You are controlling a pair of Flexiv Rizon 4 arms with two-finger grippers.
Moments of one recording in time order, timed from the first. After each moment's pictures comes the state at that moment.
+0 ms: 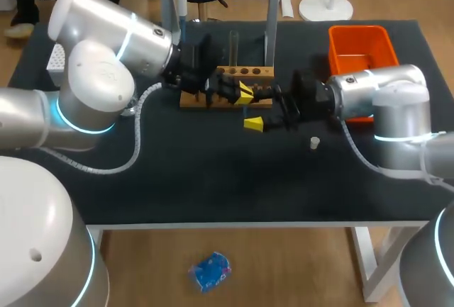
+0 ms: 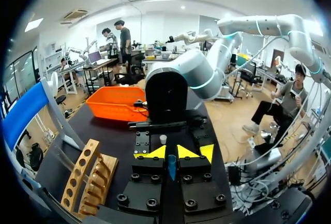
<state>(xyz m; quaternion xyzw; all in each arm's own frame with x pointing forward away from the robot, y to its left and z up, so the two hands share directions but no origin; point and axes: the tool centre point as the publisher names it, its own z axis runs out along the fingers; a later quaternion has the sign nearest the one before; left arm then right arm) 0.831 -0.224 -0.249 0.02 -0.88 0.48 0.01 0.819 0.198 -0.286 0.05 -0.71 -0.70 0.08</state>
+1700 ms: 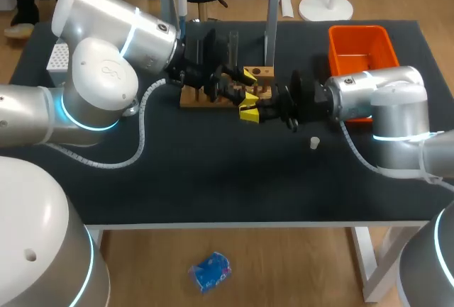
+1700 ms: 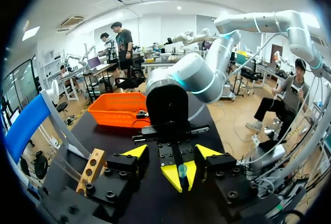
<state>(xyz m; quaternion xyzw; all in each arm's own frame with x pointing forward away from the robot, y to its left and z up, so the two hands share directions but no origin) 0.838 -0.232 -0.238 0.00 -0.87 0.49 -0.01 0.820 0.198 -0.292 0.04 -0.71 -0.70 0.09</state>
